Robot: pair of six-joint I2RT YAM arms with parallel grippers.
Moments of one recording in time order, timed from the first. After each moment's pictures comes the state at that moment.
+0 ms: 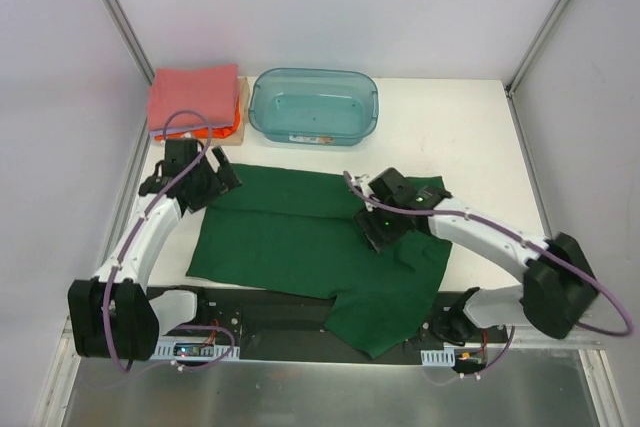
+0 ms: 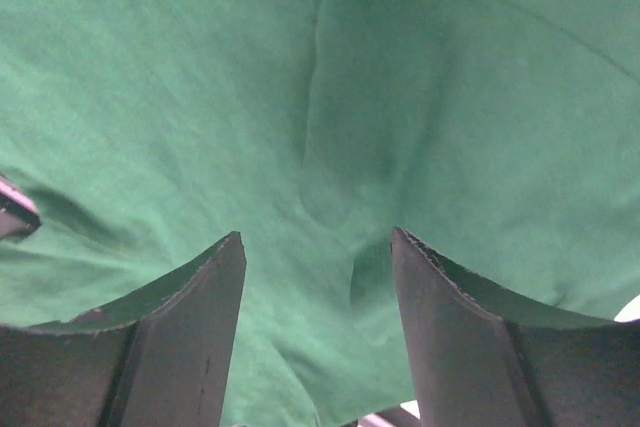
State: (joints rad) left arm -0.04 1.17 0.88 -0.60 0.07 -0.59; right arm 0.76 1.28 0.86 -0.71 -0.05 0.07
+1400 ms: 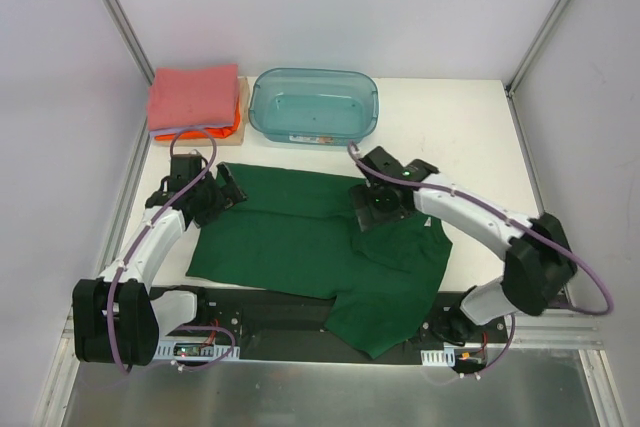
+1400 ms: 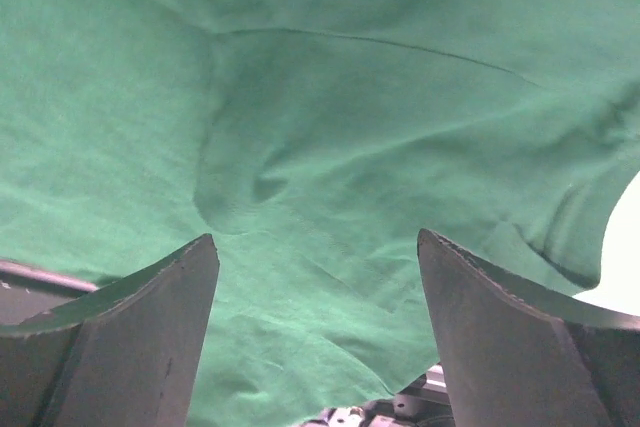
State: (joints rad) left arm -0.04 1.11 0.66 -0.48 0.15 -0.63; right arm 0.77 1.55 1.16 -0.90 0.10 0.35
